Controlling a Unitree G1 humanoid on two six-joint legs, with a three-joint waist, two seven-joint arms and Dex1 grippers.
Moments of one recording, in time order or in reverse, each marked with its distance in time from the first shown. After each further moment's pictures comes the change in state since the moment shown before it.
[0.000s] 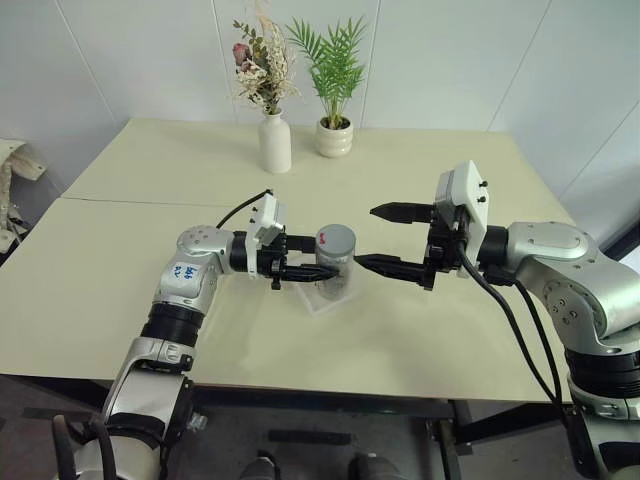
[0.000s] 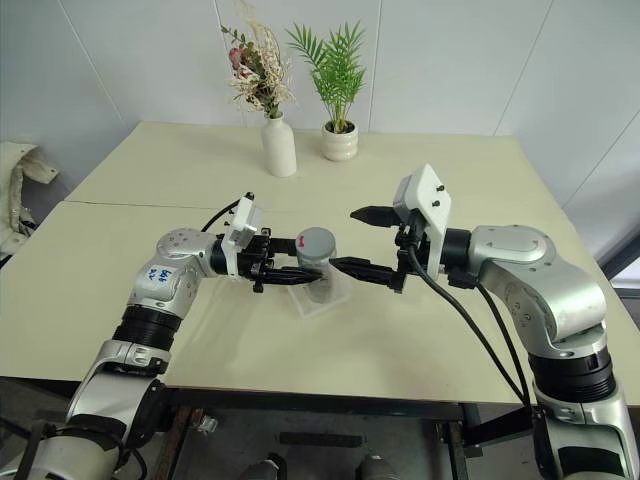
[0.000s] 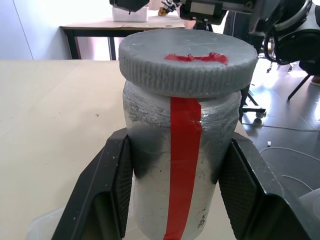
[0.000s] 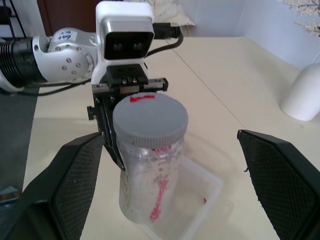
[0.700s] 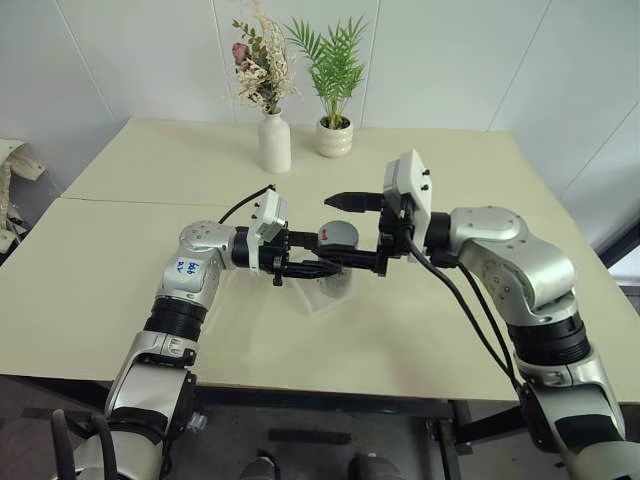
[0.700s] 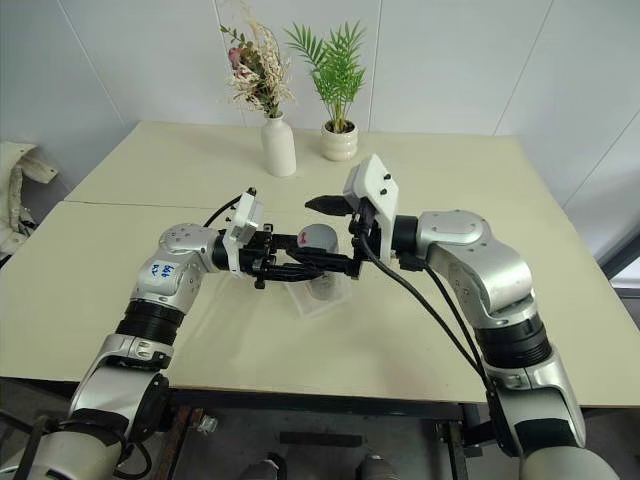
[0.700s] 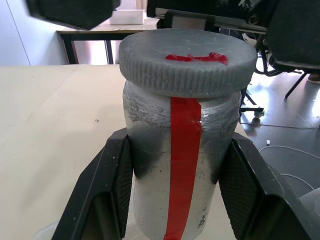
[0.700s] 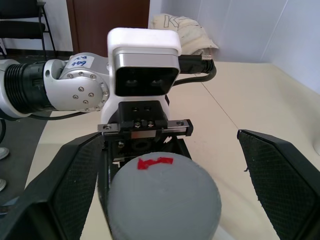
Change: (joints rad) left arm -0.024 -0.010 -0.003 0.035 0.002 -0.022 -0.017; right arm -0.150 0.156 0.159 0.219 -0.124 -0.157 0.052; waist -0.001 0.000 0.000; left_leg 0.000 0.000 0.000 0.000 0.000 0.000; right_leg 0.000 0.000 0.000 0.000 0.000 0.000
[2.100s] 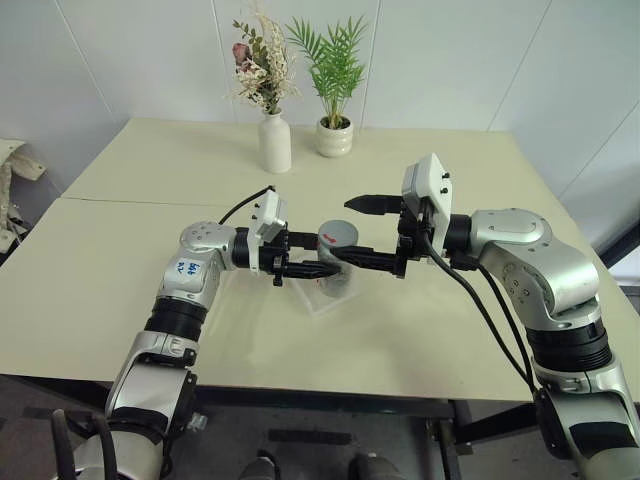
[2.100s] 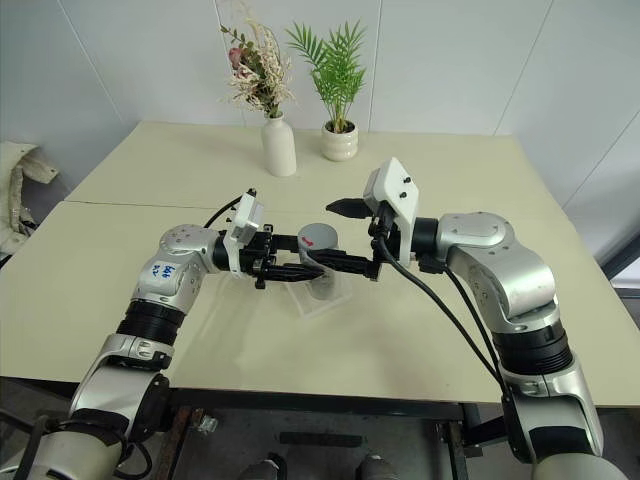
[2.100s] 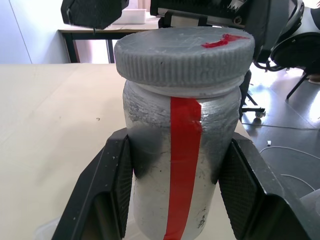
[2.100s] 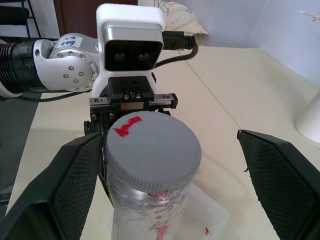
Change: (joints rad) left arm -0.001 -0.001 0.000 0.025 0.003 -0.009 0.003; right arm 0.058 -0.072 -0.060 -0.062 0.008 0.049 0.021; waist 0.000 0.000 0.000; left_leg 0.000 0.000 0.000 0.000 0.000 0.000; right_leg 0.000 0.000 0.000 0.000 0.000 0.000
